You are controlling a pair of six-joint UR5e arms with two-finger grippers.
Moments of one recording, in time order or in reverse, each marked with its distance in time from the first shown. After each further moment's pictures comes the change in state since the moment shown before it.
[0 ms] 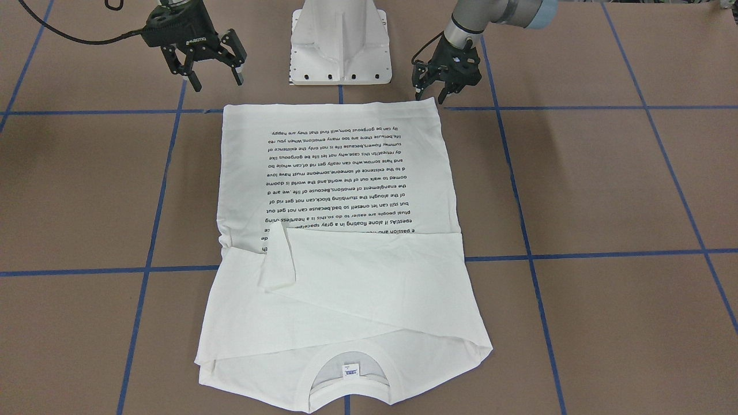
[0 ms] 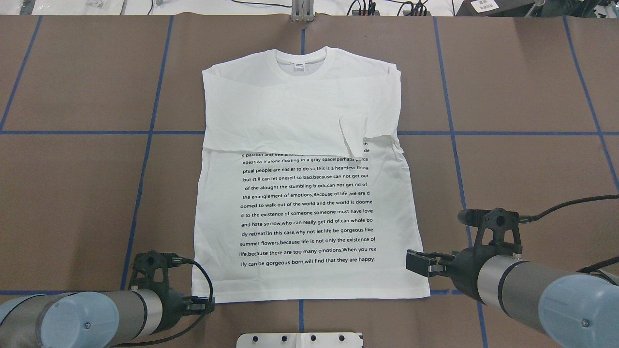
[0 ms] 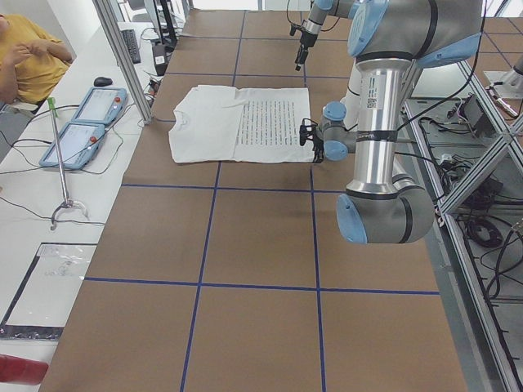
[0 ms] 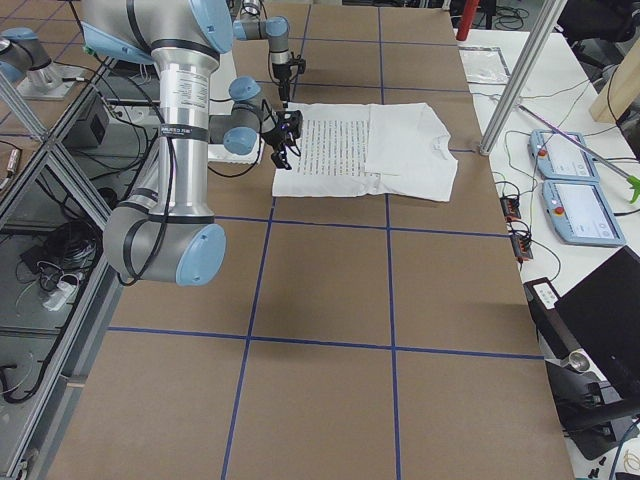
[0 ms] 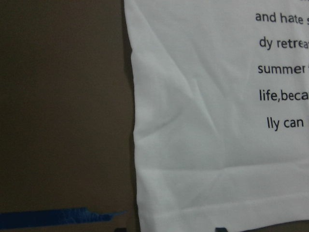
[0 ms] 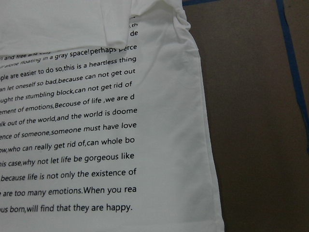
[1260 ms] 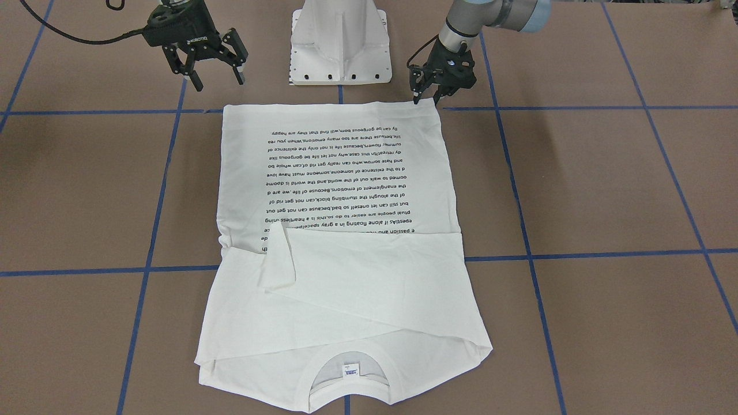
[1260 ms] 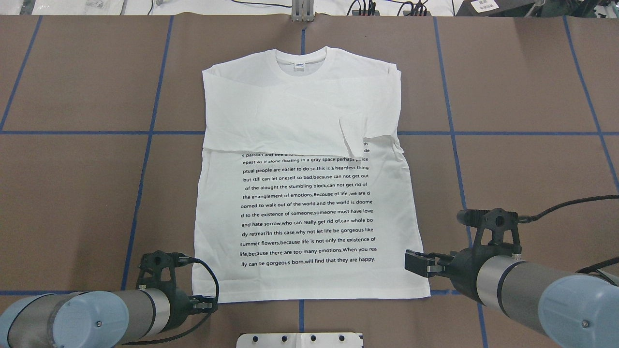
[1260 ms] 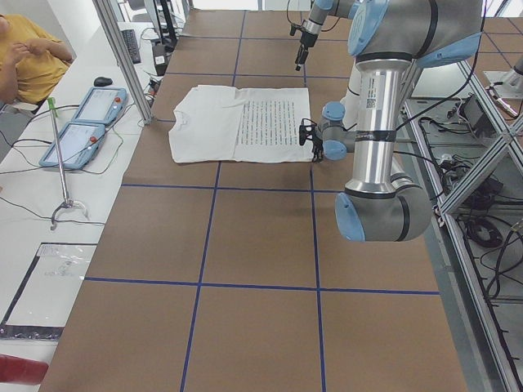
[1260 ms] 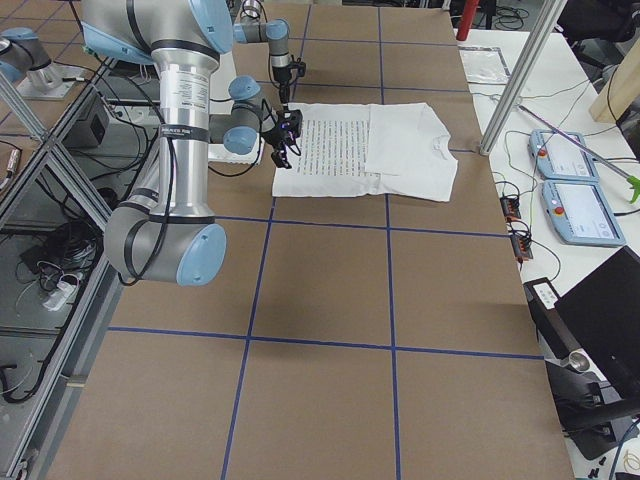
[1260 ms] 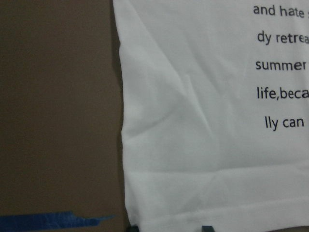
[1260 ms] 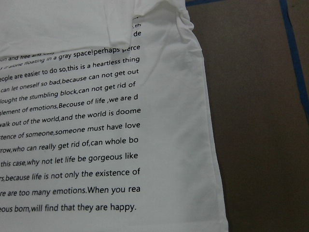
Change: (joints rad) left arm -0.002 -0.030 0.028 0.001 -0.002 -0.014; right arm -0.001 0.006 0.001 0.000 0.000 0.000
